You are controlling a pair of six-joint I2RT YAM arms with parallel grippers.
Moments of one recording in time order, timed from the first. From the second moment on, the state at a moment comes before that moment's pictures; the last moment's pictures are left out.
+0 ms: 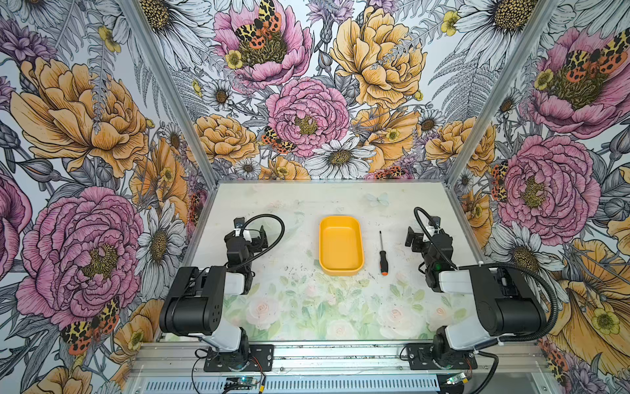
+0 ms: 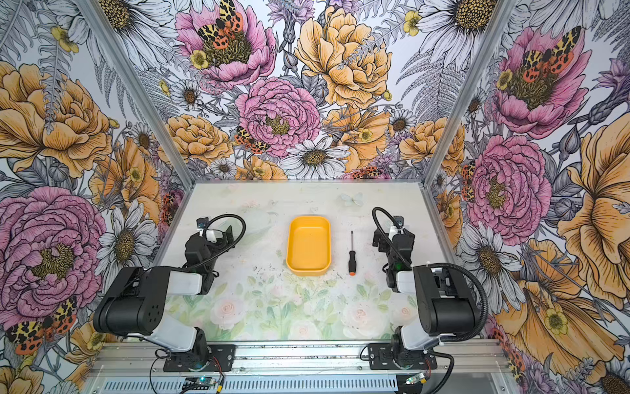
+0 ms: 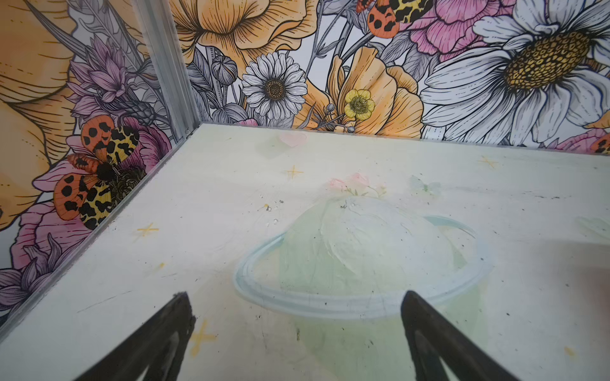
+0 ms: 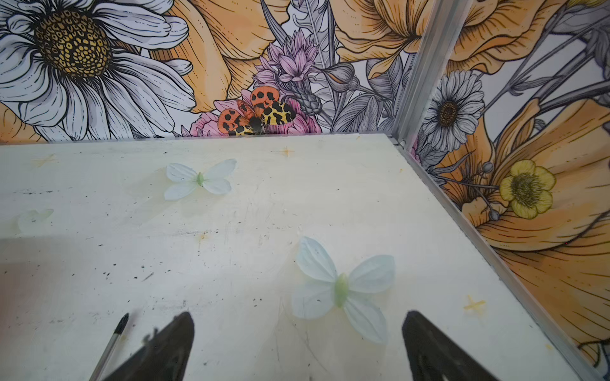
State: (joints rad) left arm 0.00 1.55 0.36 0.91 -0.11 -0.06; right arm -0.01 1.53 0.38 0.85 0.11 0.01
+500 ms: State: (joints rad) left arm 0.00 1.55 0.36 0.91 -0.11 -0.06; right arm -0.01 1.53 0.38 0.85 0.11 0.01
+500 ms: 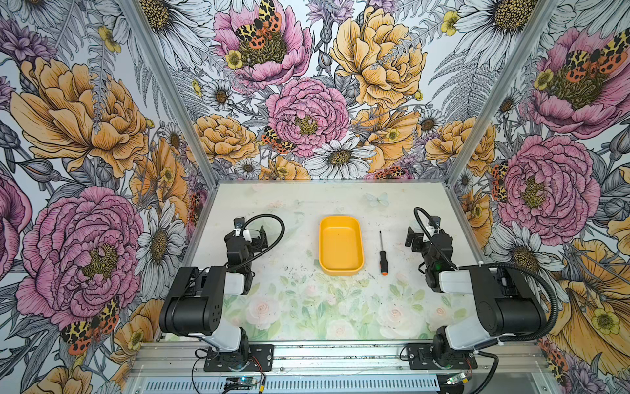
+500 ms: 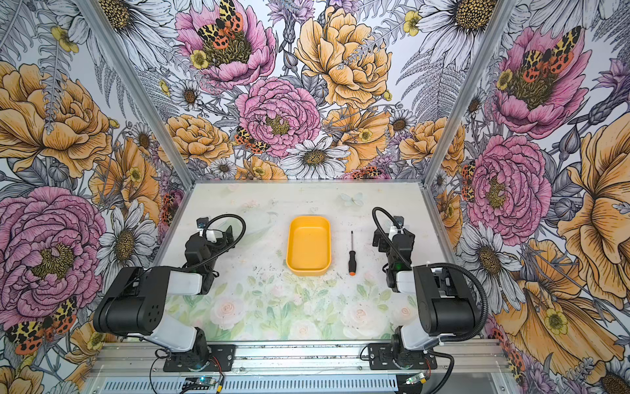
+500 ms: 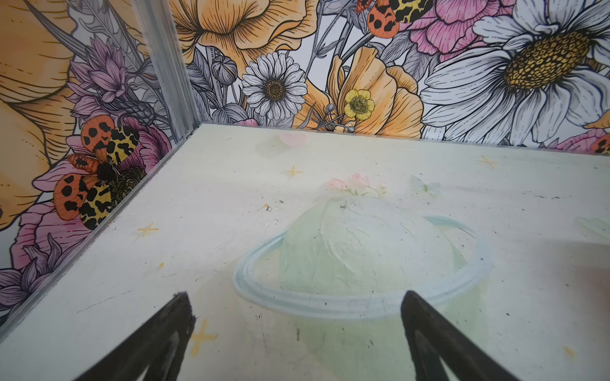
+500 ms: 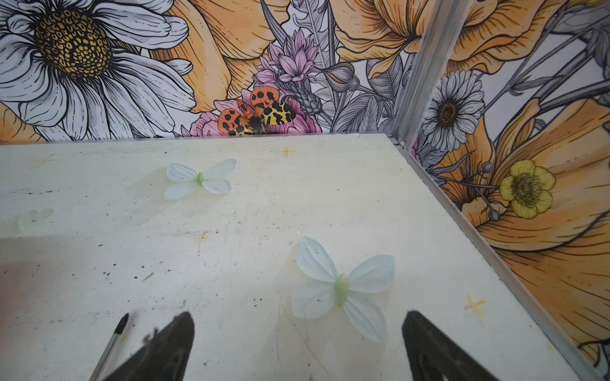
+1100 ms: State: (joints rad) left arm -0.01 1.38 0.65 0.40 0.05 -0.08; right arm -0.01 1.27 0.78 0.06 0.00 0.18
